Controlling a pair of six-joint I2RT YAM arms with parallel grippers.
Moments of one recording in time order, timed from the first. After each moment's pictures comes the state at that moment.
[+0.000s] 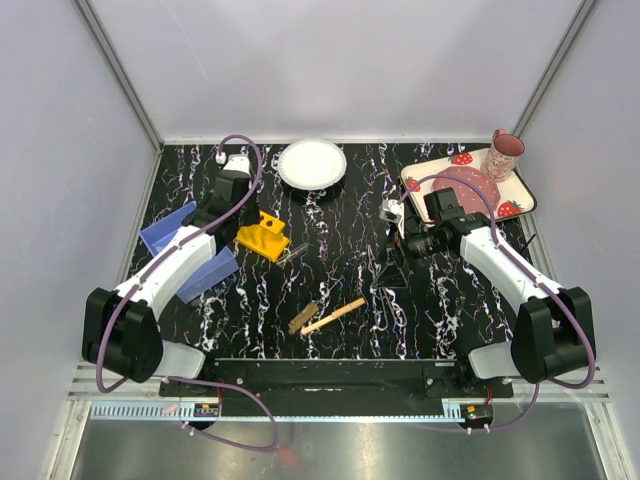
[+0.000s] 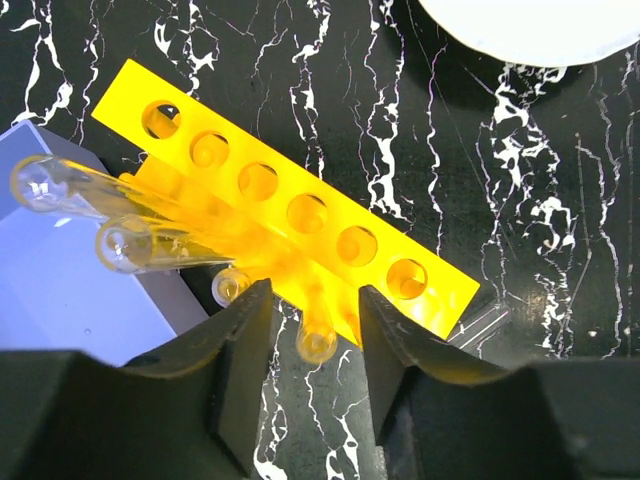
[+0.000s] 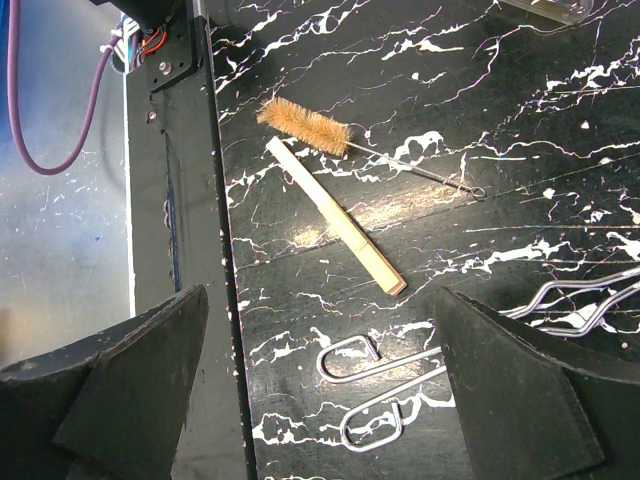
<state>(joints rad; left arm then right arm) -0.35 1.38 1.04 -0.33 -0.29 -0.26 0.28 1.38 0.98 -0.70 -1.06 -0.58</state>
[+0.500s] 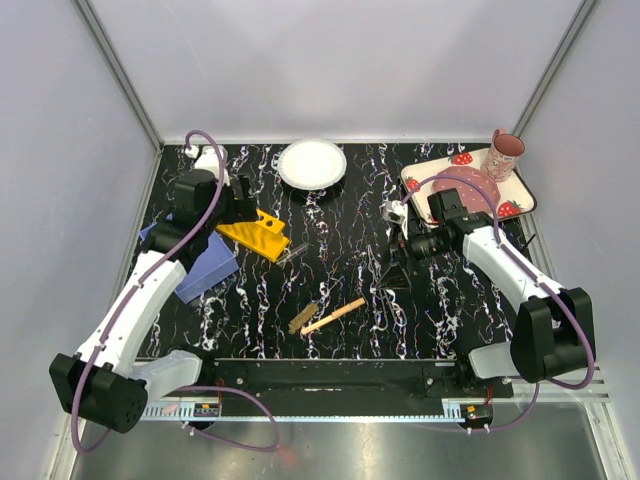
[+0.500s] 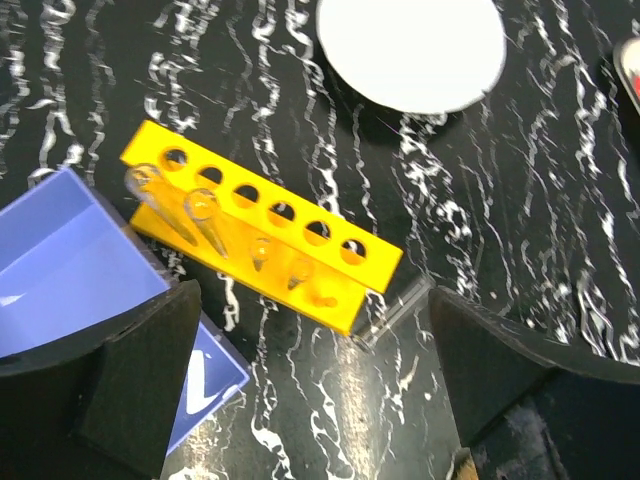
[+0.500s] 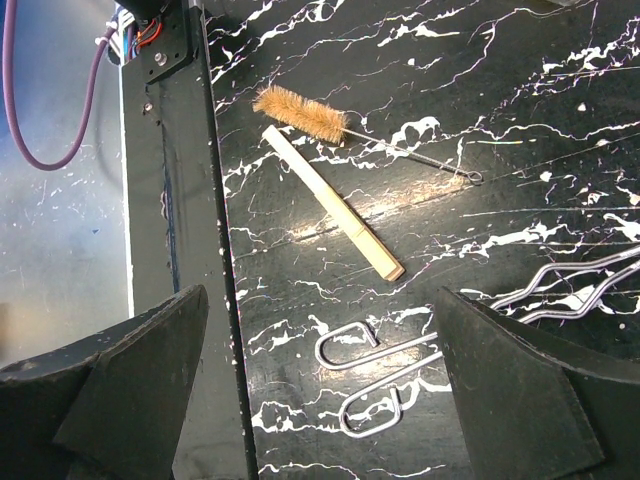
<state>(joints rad) -0.31 1.10 1.07 -0.45 -0.16 -0.23 0.26 1.38 0.98 -0.75 -1.06 -0.62</state>
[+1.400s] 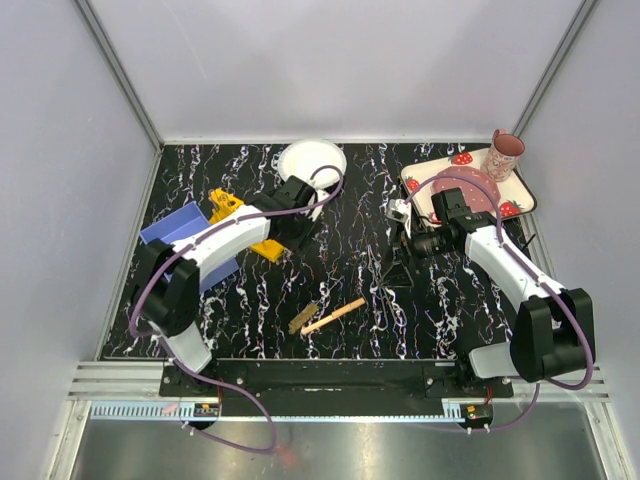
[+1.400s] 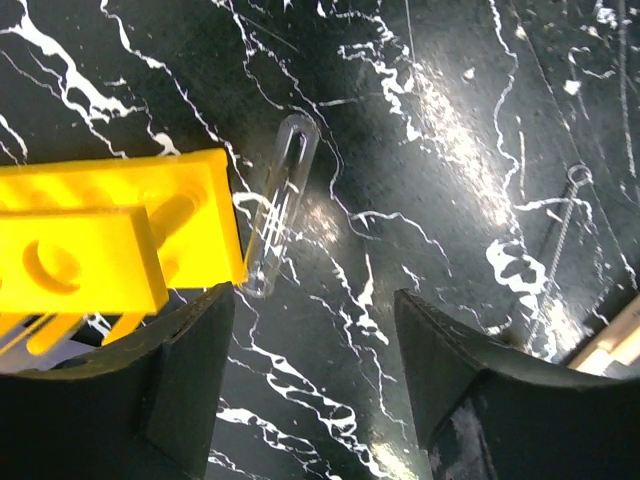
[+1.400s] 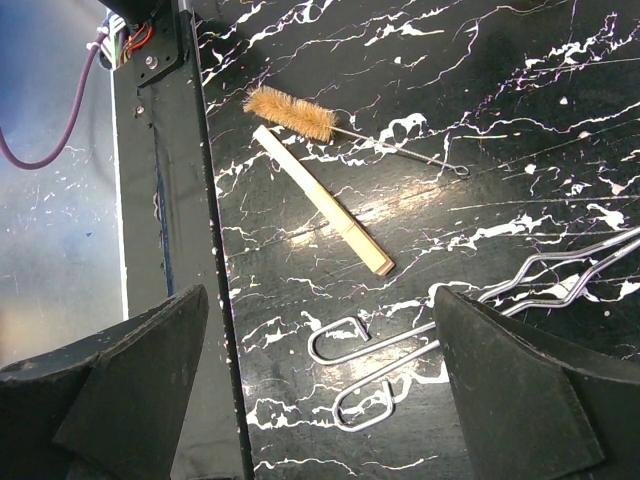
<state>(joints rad) -0.62 1.68 1.29 -0.70 -0.05 0.01 0.23 1.38 0.98 -0.76 -1.06 -0.64</state>
